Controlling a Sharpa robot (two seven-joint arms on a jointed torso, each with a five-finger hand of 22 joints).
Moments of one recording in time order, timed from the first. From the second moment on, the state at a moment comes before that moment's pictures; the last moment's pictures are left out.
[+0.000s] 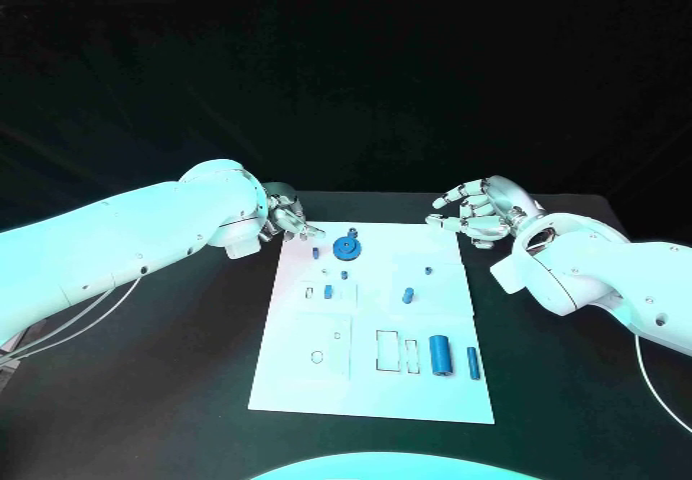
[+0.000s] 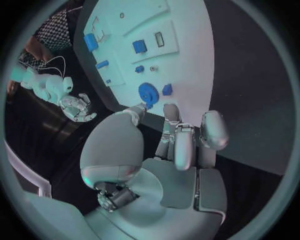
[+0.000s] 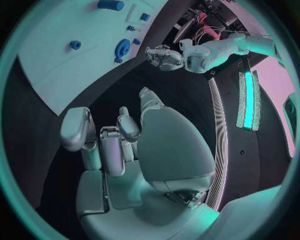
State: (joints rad) left arm 1.29 -0.68 0.04 1.27 -1.12 0.17 -0.52; left_hand 1.07 -0.15 0.34 0.29 0.12 0.81 0.10 0.58 0.75 1.15 0.02 1.01 0.71 1.47 -0.04 1.50 1.31 0.08 1.27 0.07 1.37 1.15; right arm 1.26 -0.89 -0.09 1.60 -0.79 -0.54 -0.06; right_hand 1.42 -0.12 0.01 0.29 0.30 0.80 0.16 0.36 0.30 1.24 0.08 1.27 1.14 1.46 0.01 1.50 1.31 0.08 1.36 0.11 1.12 1.28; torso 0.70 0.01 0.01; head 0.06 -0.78
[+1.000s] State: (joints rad) left arm 1.29 -0.58 0.00 1.13 -1.08 0.25 -0.51; left_hand 1.08 -0.14 0.34 0.29 0.12 0.81 0.10 0.57 0.74 1.15 0.02 1.02 0.72 1.47 -0.04 1.49 1.31 0.08 1.27 0.07 1.37 1.15; right arm 1.26 -0.88 -0.09 1.59 -0.79 -0.54 -0.06; right_hand 1.42 -0.12 0.01 0.29 0.30 0.80 0.16 0.36 0.30 1.24 0.08 1.27 1.14 1.46 0.01 1.50 1.31 0.08 1.36 0.11 1.12 1.28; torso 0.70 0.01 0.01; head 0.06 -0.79
